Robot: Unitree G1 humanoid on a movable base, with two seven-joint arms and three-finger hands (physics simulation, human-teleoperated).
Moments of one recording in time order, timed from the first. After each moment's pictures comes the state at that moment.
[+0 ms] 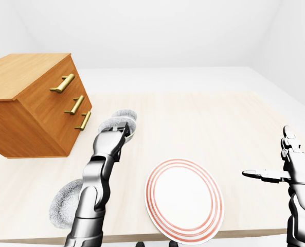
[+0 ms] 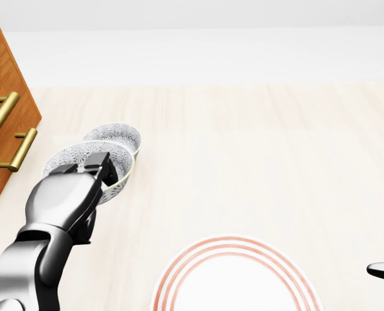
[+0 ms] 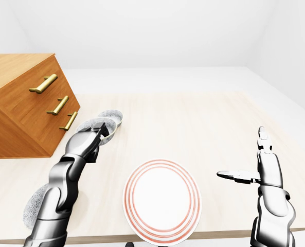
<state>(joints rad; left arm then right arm) -0.21 0.12 -0.01 -0.14 1.30 0.09 -0.43 0.06 -0.27 -0.61 -0.13 -0.18 0.09 0.24</state>
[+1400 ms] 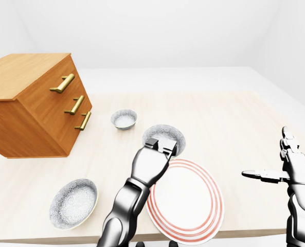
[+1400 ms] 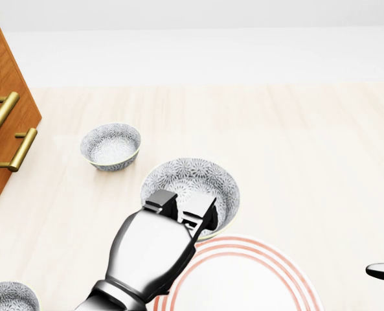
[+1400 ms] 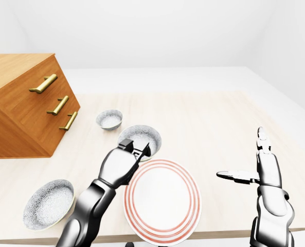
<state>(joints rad) 0.04 -0.02 -0.37 -0.39 1.39 -0.09 -0.34 0.06 -0.27 -0.61 -0.12 -0.19 0.09 0.24</state>
